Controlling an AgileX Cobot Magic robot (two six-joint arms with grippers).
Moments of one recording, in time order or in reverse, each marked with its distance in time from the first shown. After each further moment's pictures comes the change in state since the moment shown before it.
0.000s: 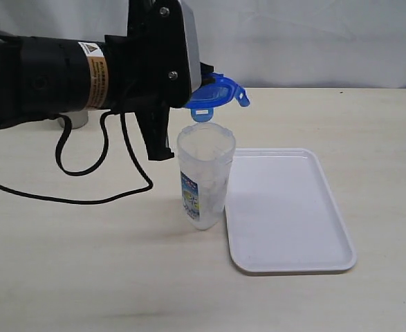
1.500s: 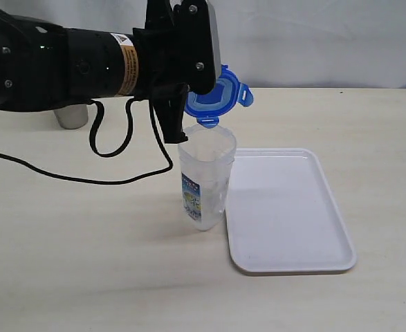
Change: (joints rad) left arm 0.000 0.126 -0.117 -0.054 0.074 0.080; right arm 0.000 0.000 0.000 0.002 0.000 0.000
